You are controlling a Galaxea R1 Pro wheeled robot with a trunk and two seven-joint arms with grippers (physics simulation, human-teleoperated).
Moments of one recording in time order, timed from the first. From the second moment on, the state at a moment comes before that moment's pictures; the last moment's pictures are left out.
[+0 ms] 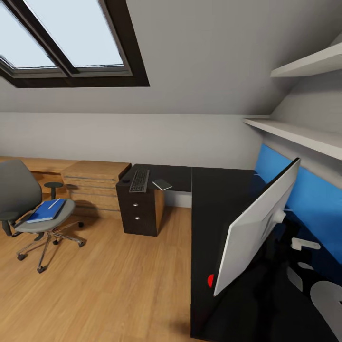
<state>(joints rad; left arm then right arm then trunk) -0.21 -0.02 -0.28 -0.02 0.20 -0.63 0.34 -0.85 -0.35 -0.14 -0.08 -0.06 -0.34 -0.13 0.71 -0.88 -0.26</state>
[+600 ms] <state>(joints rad) -0.21 -0.02 -0.28 -0.02 0.20 -0.63 0.34 -0.85 -0.35 -0.15 -0.08 -0.06 -0.34 -0.17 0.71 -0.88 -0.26</state>
